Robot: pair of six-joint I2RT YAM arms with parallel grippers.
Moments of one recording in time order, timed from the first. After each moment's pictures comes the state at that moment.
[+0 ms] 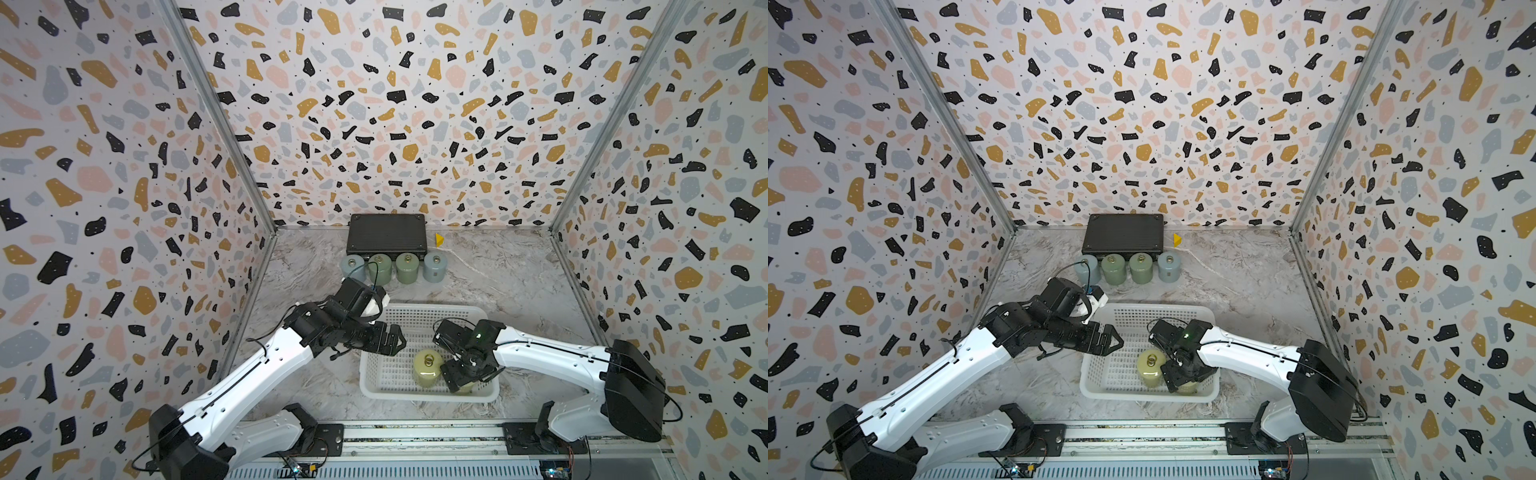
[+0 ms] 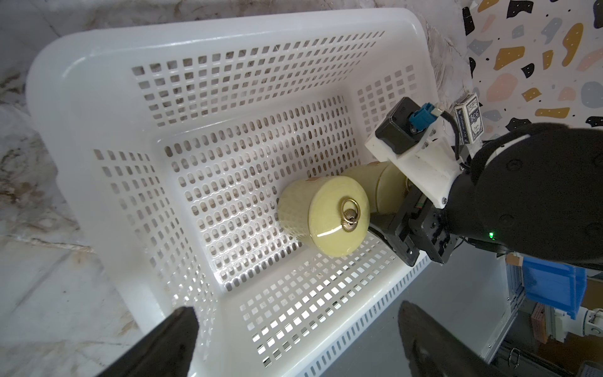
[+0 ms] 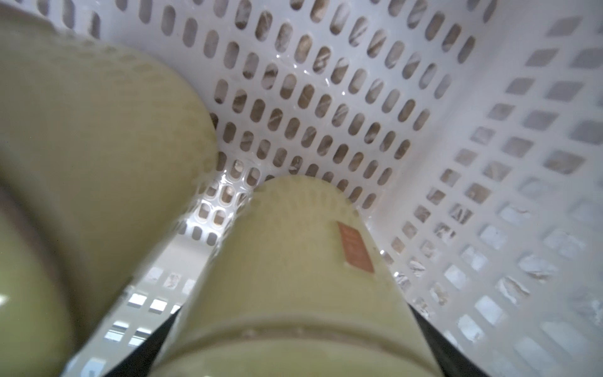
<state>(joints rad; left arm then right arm) -0.68 1.10 1.05 -0.95 0.35 -0.45 1.01 1.43 0.94 -1.04 0.02 0.59</state>
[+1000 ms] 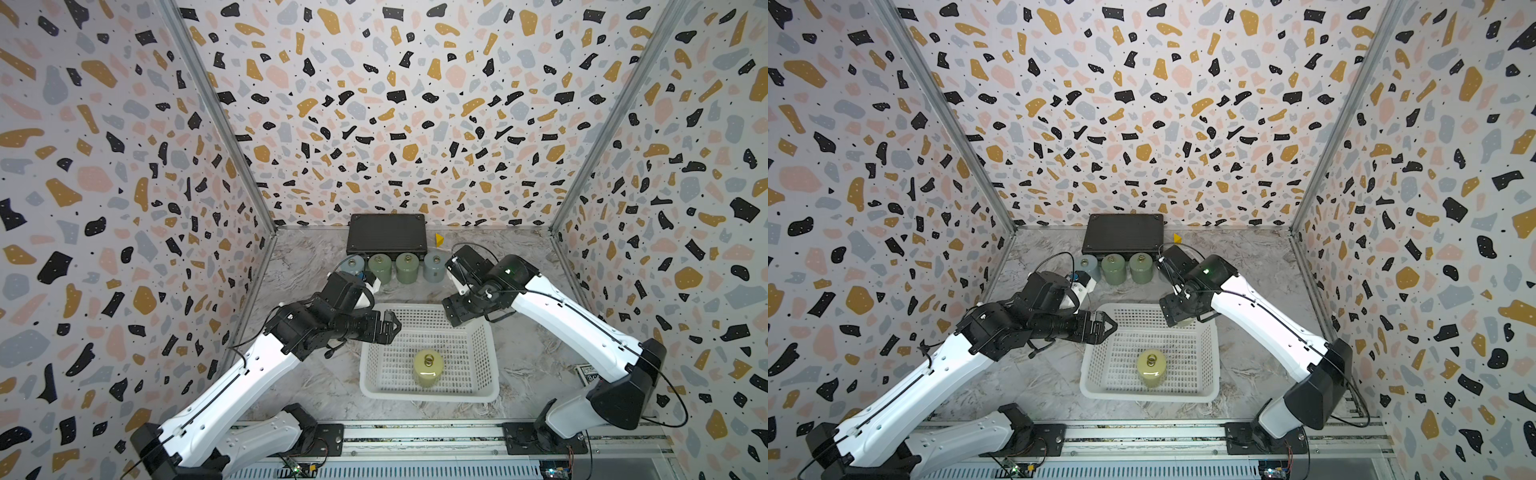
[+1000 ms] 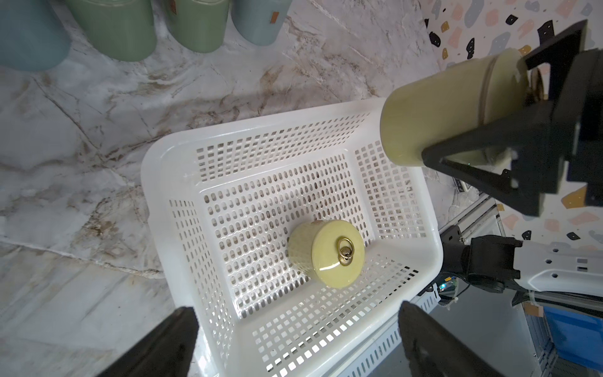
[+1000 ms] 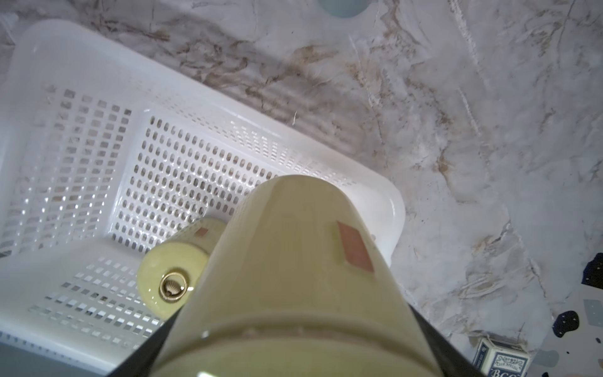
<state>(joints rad) -0.68 1.04 1.15 -0.95 0.20 -0.48 0.76 1.55 1.62 -1.31 0.13 0.32</state>
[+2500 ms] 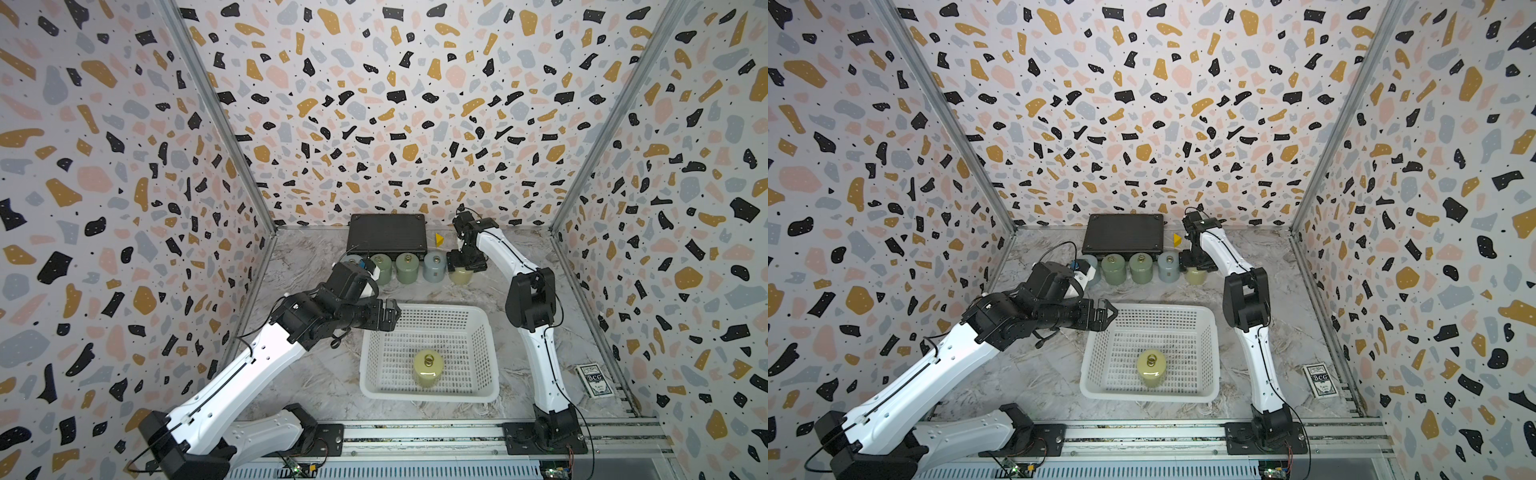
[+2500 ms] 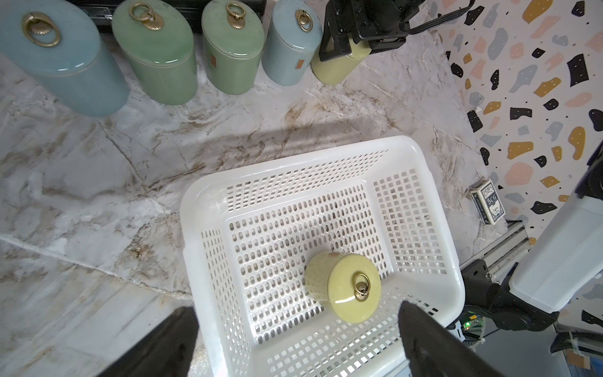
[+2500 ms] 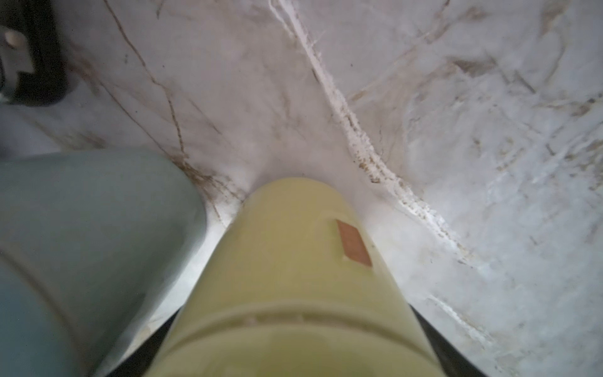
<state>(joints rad) -0.68 1.12 1.23 -0.95 0.09 -0.47 0.34 2.44 2.30 -1.21 0.04 0.26</state>
